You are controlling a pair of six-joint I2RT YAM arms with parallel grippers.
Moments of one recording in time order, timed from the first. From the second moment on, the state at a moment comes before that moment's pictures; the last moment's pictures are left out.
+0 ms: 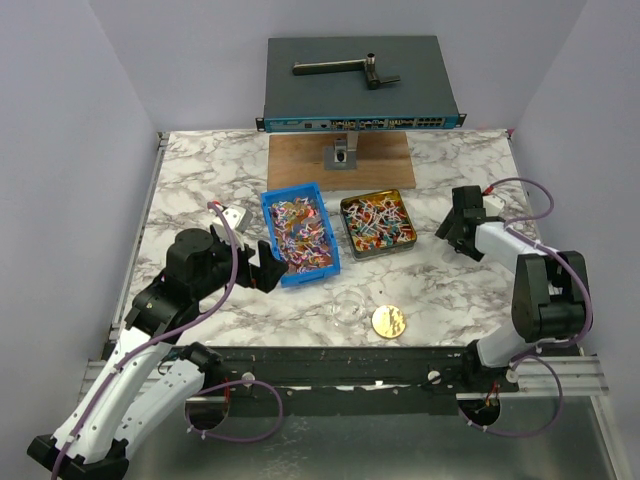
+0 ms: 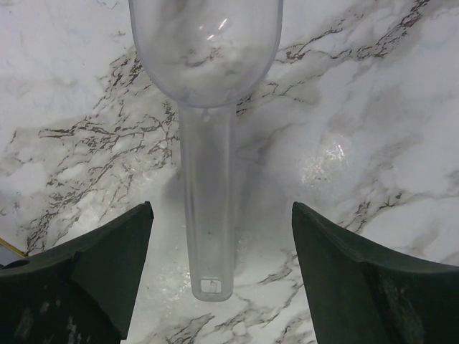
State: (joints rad) left arm -0.49 0.63 0.81 -0.58 0.22 -0.26; right arm 0.07 1.56 0.85 -0.32 0.41 0.63
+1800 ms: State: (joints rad) left arm -0.50 0.65 0.81 -0.59 0.19 -0.26; right arm 0.11 0.97 0.88 -0.38 0.11 0.46
